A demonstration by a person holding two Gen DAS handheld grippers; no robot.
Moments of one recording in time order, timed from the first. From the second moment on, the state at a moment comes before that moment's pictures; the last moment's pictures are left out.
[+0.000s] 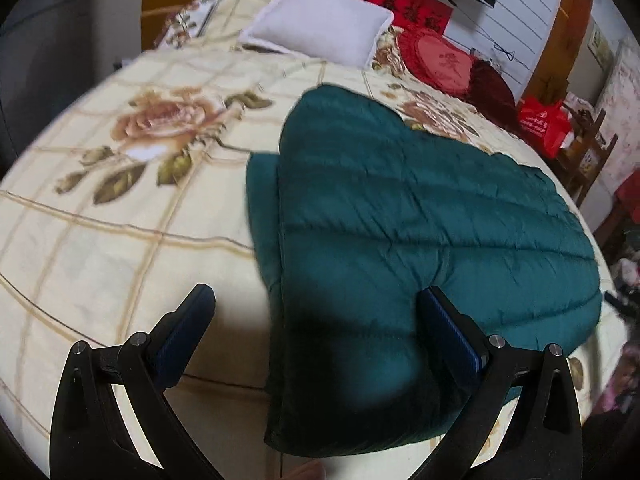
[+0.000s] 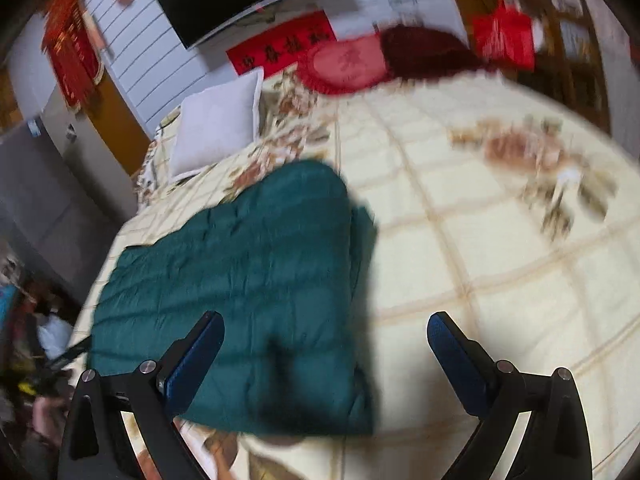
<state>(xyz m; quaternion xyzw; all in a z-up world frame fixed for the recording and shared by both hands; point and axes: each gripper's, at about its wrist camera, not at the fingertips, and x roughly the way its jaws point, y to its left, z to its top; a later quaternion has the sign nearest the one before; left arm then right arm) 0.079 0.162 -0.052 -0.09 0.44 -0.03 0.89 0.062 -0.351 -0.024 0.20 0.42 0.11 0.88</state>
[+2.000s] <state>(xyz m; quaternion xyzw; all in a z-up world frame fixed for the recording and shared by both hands) 0.046 0.142 0.091 -0.03 0.27 -0.12 0.95 0.059 -0.306 0.086 0.06 0.26 0.29 0.92</state>
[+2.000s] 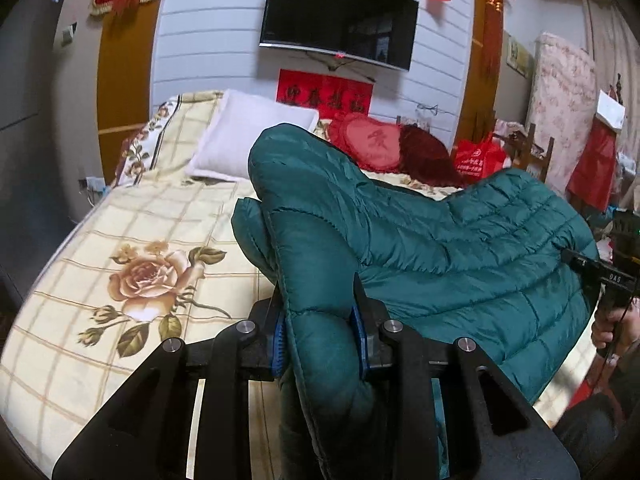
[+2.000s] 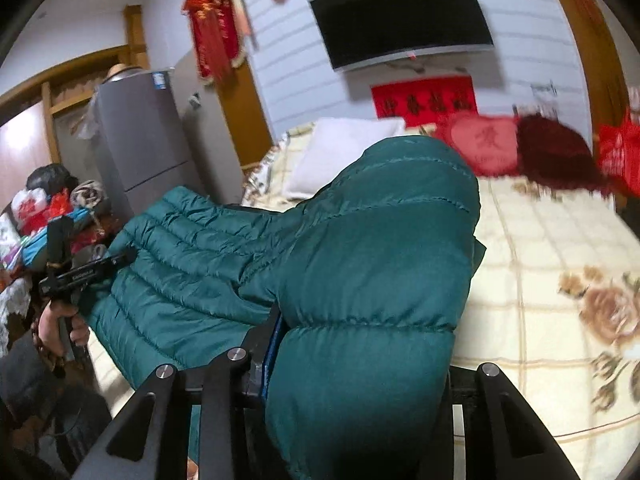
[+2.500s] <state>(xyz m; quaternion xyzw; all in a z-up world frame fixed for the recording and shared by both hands) -0.017 0.118 0.023 -0.04 0.30 -0.10 0.95 0.035 -0.324 0.036 0.03 0.31 0.30 0.90</state>
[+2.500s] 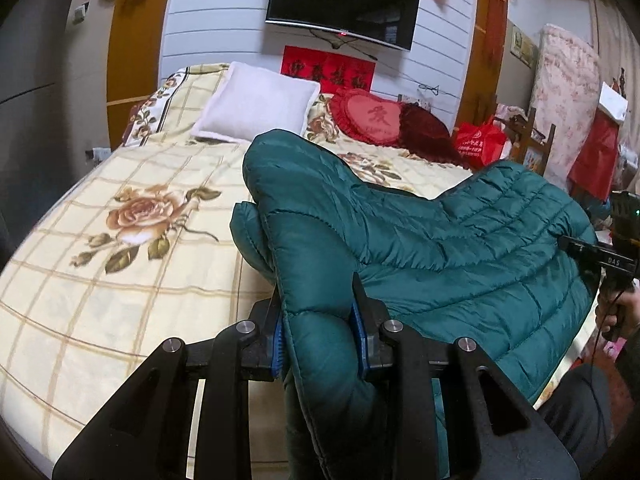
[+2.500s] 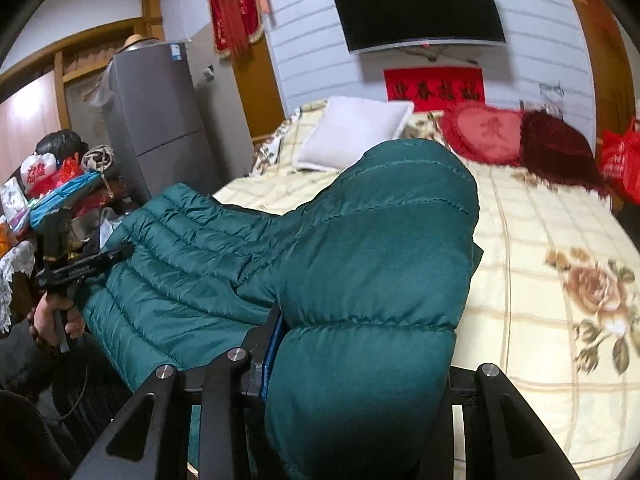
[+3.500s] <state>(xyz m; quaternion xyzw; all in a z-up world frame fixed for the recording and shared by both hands) 0.072 0.111 -0.012 -0.08 0.40 -0.01 0.91 0.059 -0.308 0.031 0.08 0.38 0.10 0.92</state>
